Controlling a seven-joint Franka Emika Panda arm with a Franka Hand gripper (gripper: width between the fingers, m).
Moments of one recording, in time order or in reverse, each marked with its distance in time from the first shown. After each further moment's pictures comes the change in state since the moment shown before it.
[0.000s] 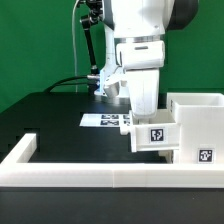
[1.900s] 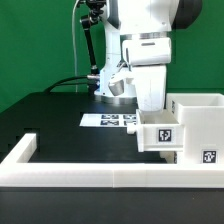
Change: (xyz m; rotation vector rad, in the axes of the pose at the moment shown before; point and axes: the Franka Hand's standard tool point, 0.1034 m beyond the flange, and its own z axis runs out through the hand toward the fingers) arm 0.010 0.008 -0.009 -0.033 -0.009 0.008
